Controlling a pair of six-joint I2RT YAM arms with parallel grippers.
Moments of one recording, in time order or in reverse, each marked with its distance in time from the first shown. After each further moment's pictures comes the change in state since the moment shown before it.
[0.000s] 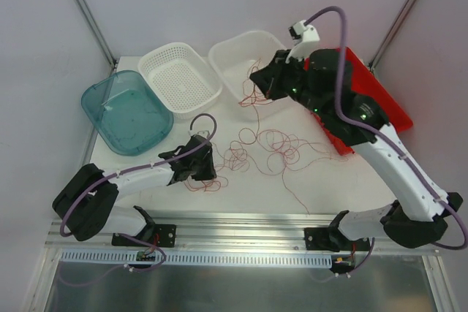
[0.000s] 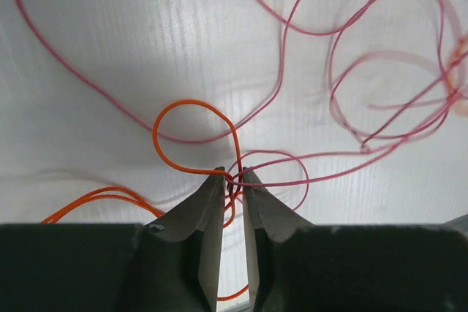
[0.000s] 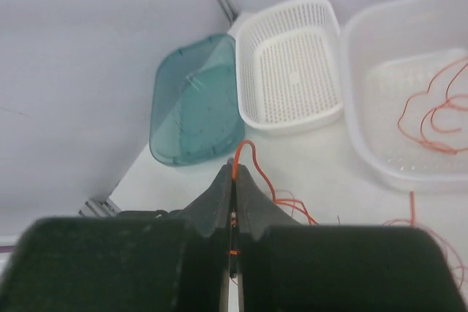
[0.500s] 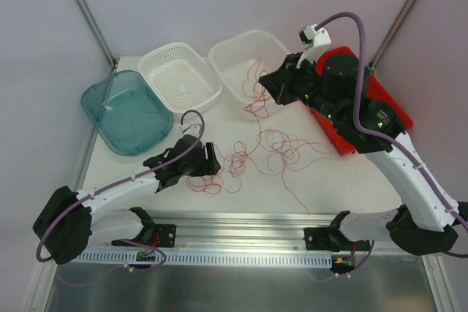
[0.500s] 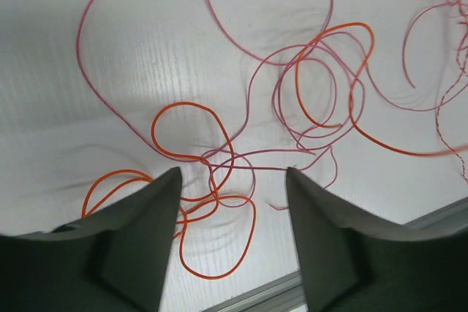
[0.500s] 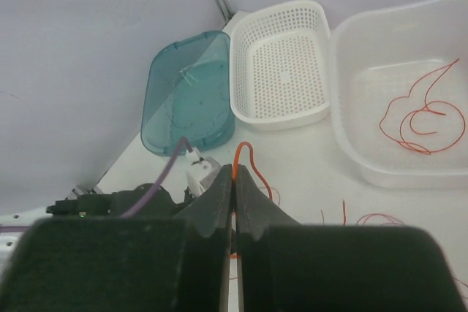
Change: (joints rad) left arm 0.000 -0.190 -0.038 -0.005 -0.066 0.026; right arm -0.005 -0.104 0.046 -0.052 -0.006 -0.092
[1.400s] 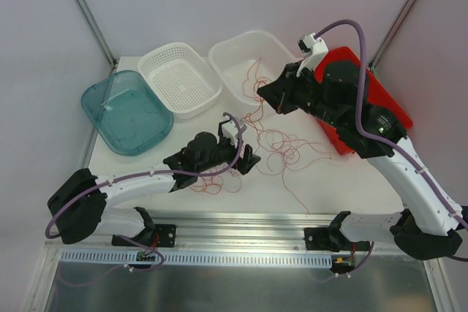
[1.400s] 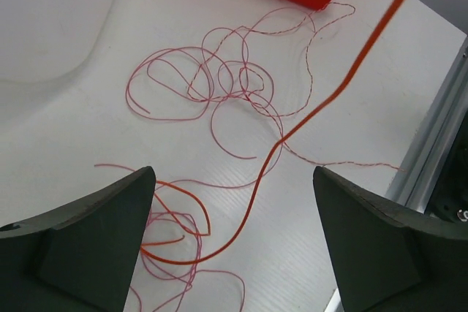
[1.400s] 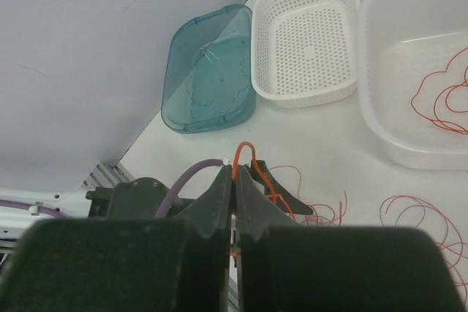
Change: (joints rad) left arm -0.186 0.097 0.068 0.578 0.142 0.511; right arm 0.000 -0.029 -0.071 -0.021 -0.086 0.054
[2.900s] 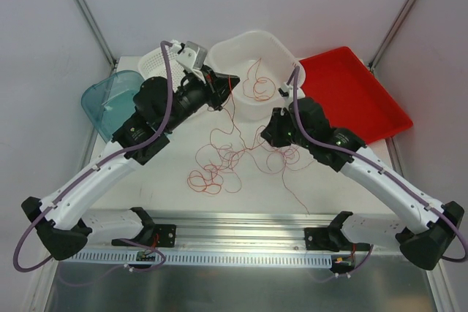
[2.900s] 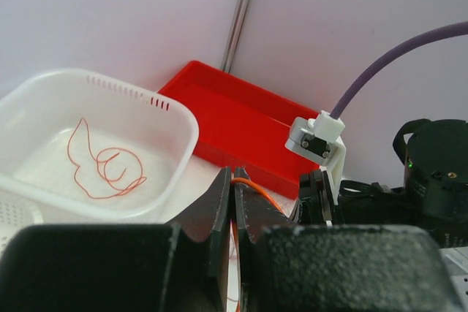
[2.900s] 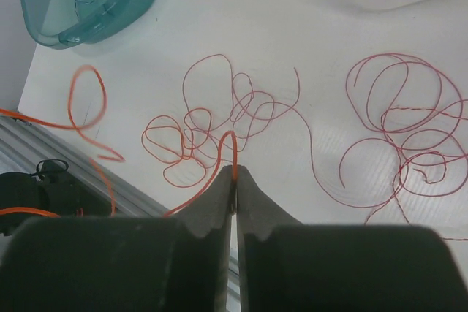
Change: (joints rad) left arm 0.135 -0.113 0.697 -0.421 -0.043 -0.041; right arm -0.046 -0.104 -0.573 0.091 0.039 0.108
